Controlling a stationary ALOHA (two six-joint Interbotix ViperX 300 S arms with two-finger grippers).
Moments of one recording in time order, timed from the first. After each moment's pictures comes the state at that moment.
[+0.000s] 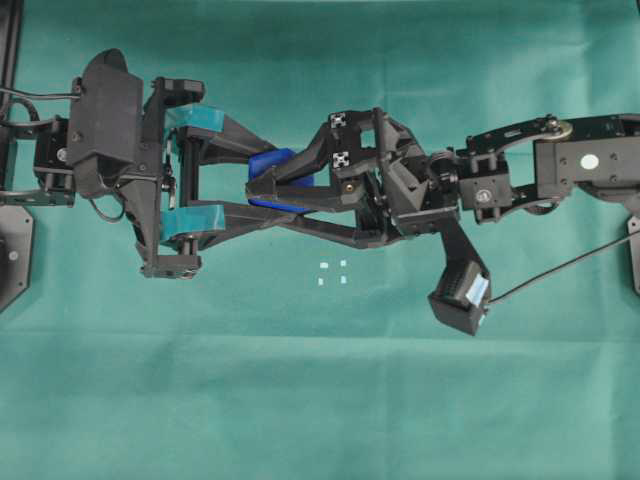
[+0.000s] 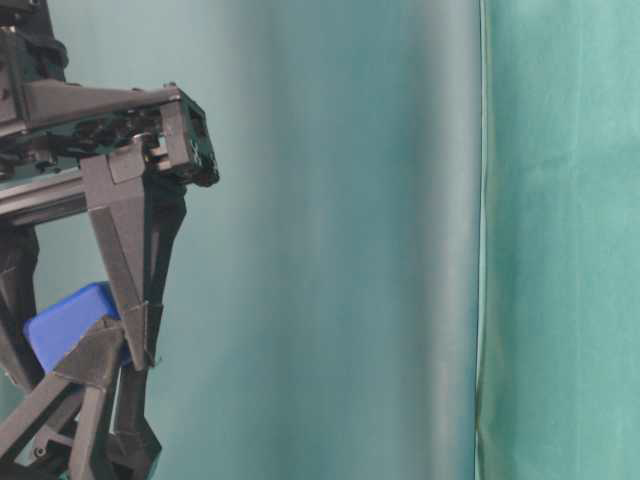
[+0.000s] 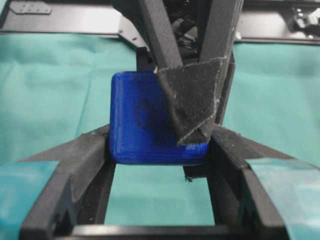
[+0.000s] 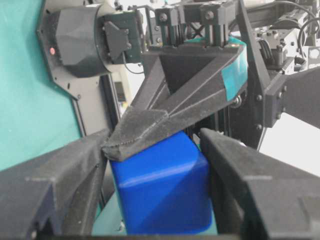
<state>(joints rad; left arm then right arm) 0.00 -0.43 0.68 0.00 -0.03 -0.01 -0.04 -0.13 0.41 -0.79 -0.13 -0.47</state>
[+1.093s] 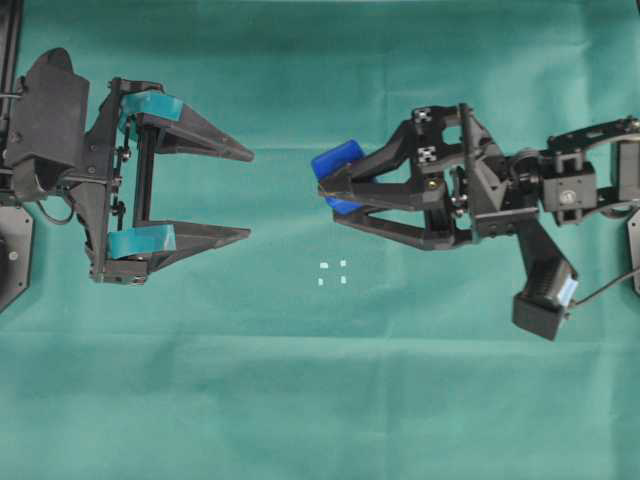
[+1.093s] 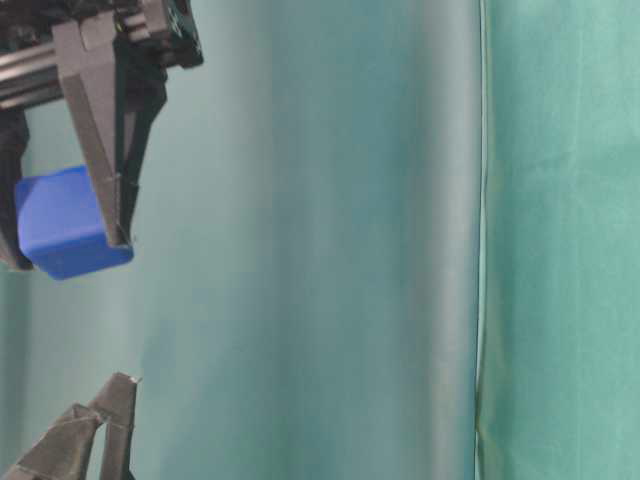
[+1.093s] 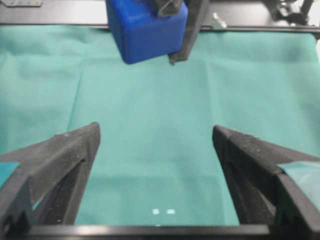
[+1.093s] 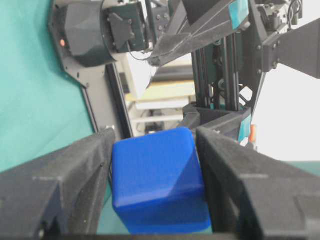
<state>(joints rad) -0.01 -0.55 0.73 0.00 0.06 -0.01 -0.02 -0.33 0.58 -0.76 -0.13 -0.45</state>
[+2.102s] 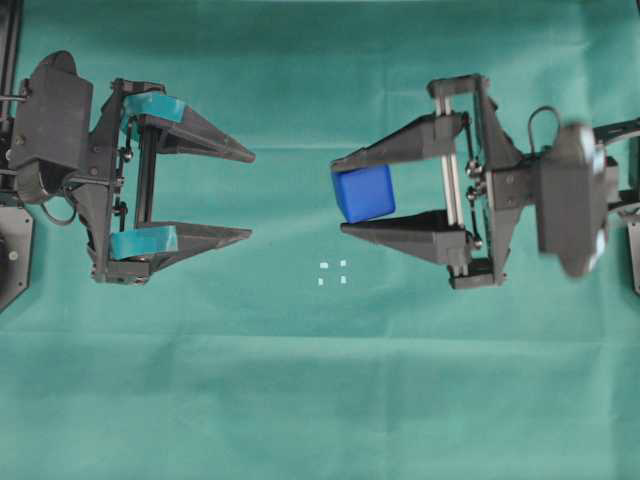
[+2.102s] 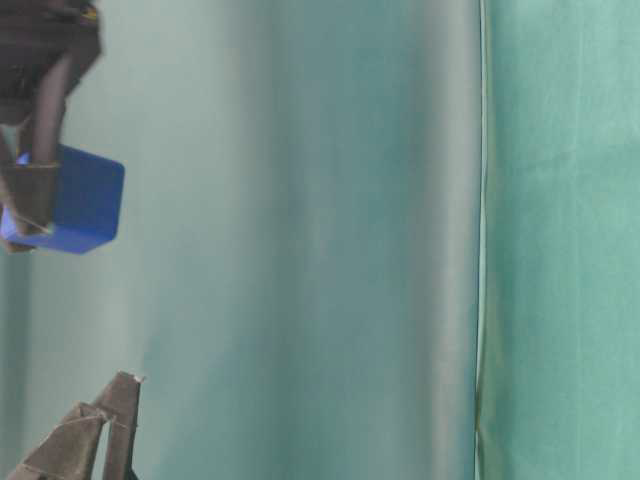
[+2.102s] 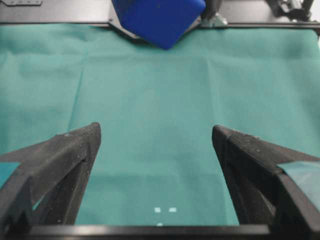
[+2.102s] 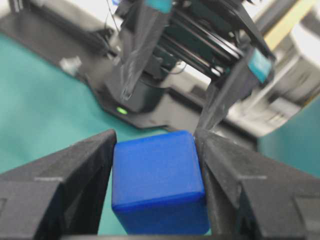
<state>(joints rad) -0.01 -0.54 0.73 0.00 0.06 0.00 -0.01 -0.36 0.58 -0.63 -0.11 0.38</state>
